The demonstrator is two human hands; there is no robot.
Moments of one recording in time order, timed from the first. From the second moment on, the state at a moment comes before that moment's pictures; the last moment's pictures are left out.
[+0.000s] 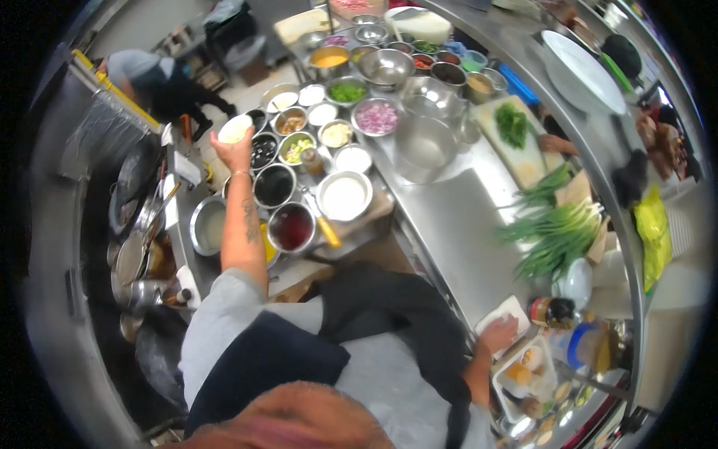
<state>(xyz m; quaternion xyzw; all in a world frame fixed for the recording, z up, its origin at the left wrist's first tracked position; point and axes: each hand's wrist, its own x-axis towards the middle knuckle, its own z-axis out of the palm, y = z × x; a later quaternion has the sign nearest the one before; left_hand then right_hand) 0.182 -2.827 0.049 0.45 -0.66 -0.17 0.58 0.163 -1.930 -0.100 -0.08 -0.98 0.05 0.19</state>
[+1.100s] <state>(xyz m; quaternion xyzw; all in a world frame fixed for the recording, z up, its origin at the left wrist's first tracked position) 0.175 -2.800 0.073 0.44 -0.68 -0.22 0.55 0.162 -1.920 -0.113 -0.11 -0.98 0.04 0.18</state>
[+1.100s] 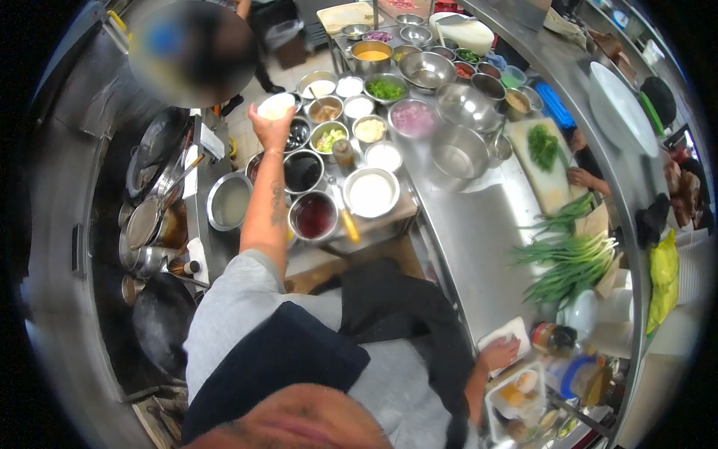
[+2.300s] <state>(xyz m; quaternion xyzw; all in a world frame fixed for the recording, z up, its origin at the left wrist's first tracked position) 0.159 -2.862 0.080 0.49 -0.65 -0.23 0.53 0.159 -1.922 -0.112 -0.09 -0.98 0.04 0.17</state>
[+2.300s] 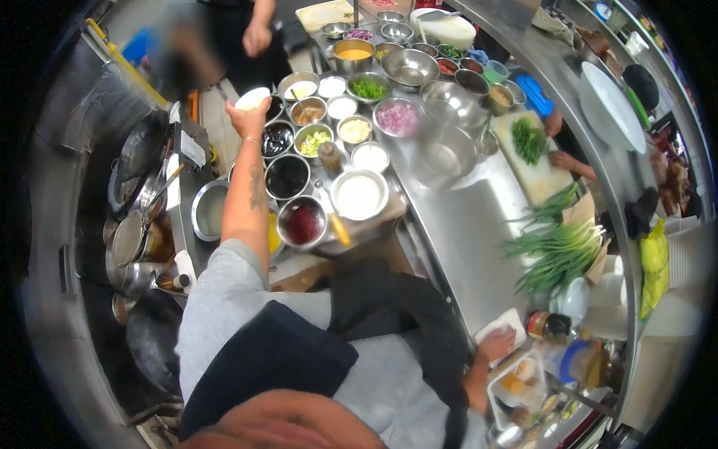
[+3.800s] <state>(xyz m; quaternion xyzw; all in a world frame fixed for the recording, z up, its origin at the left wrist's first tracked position) 0.075 -2.460 0.033 0.00 -0.82 -0.53 0.21 0.164 -1.924 -0.118 -0.17 -0.97 0.09 0.16</state>
